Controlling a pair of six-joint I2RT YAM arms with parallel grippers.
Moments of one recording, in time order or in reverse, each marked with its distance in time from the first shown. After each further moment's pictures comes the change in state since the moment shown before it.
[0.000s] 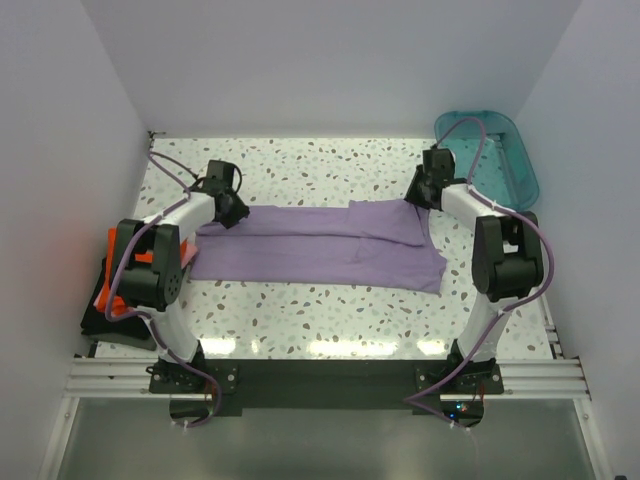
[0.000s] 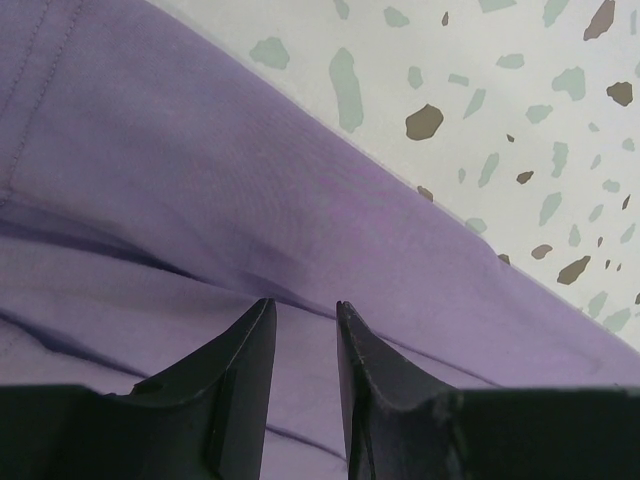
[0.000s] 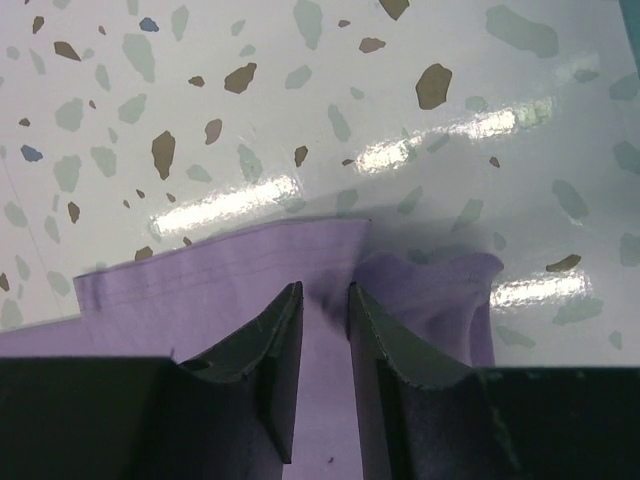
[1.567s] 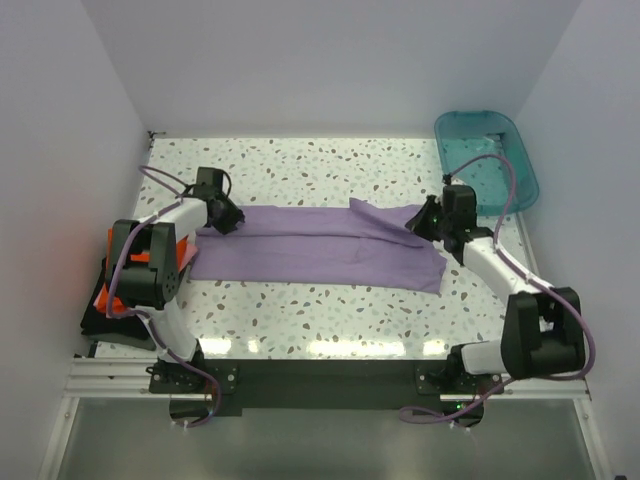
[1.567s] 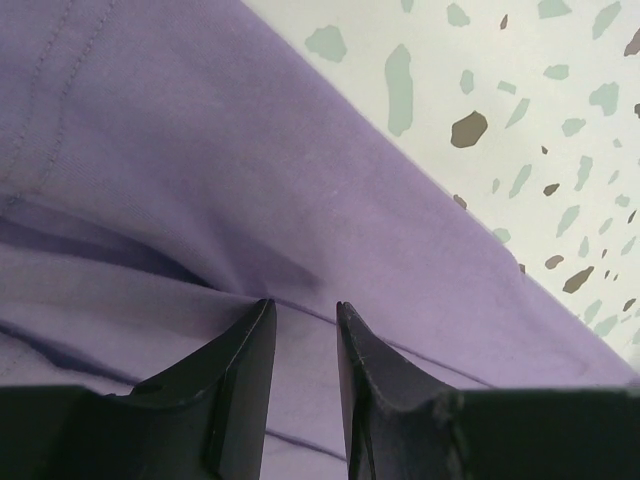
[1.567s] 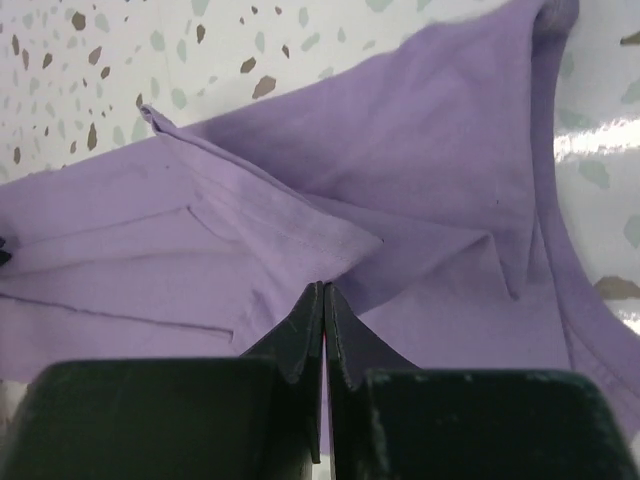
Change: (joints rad) left arm 0.068 0.003 -0.072 0.061 0.100 -0.051; right arm 0.000 -0.480 -0.458 0.117 -0.210 0.070
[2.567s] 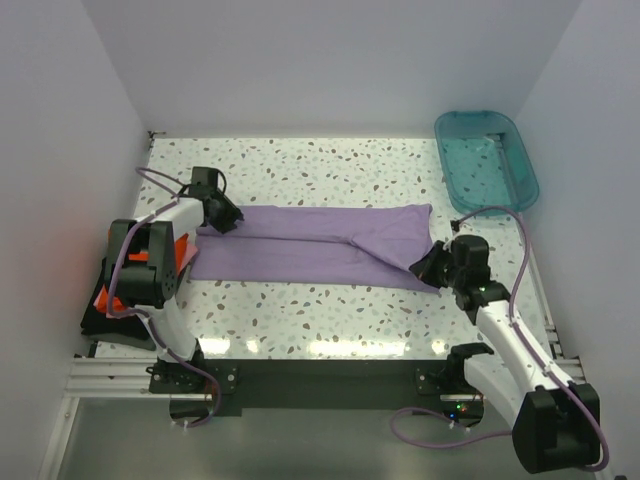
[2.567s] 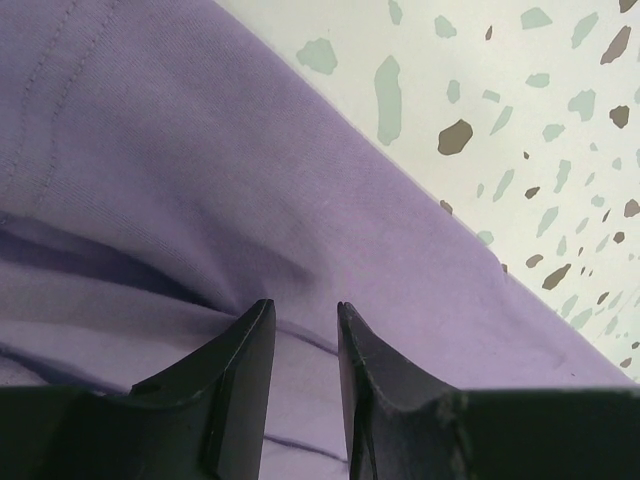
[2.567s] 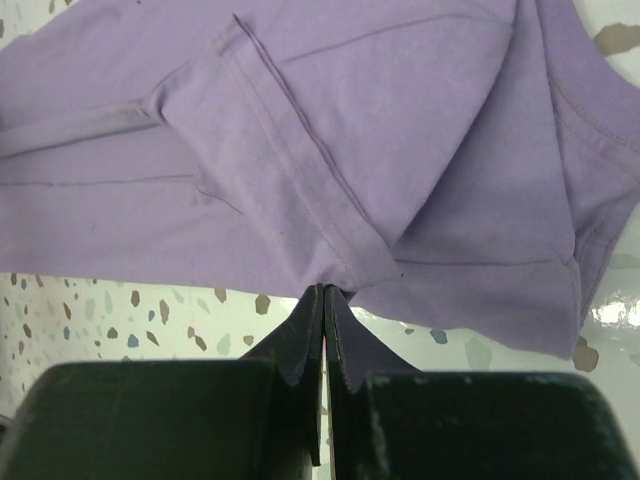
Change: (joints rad) left arm 0.032 0.007 0.000 0.026 0.067 -0.002; right arm 0.000 -0.530 -0.392 -0.121 -0.082 0.010
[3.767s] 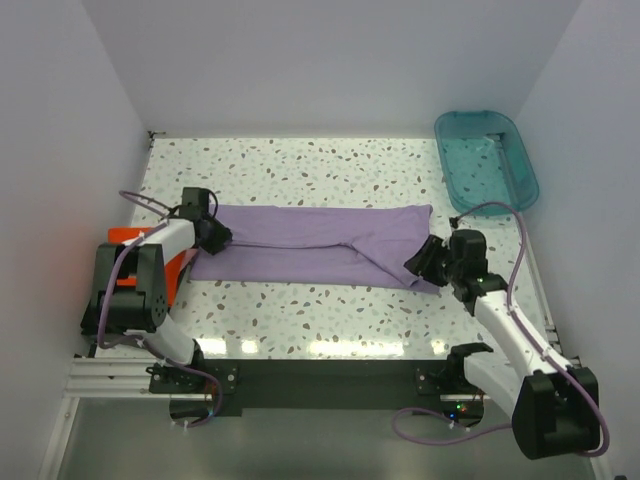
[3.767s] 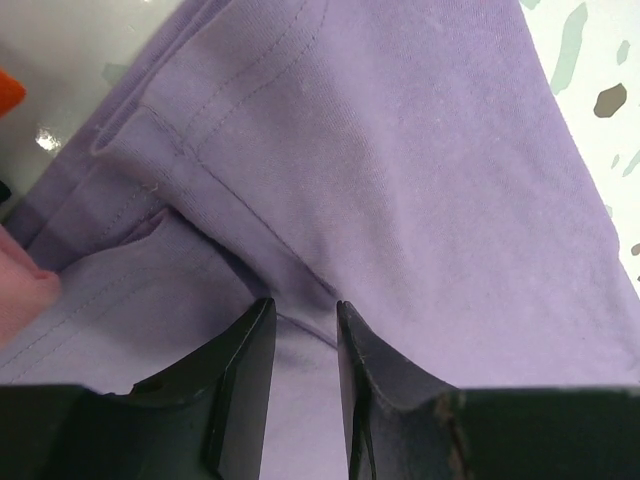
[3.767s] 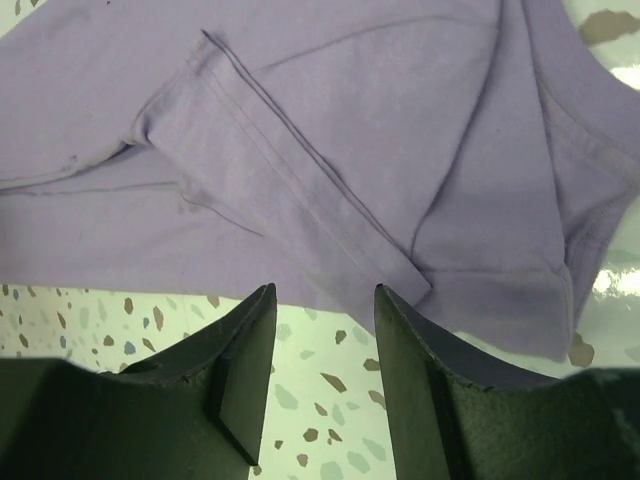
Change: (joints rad) left arm 0.034 -0.179 -0.225 -0.016 -0.082 -0.049; right arm 0.001 0.056 0.020 -0.037 0.022 0.018
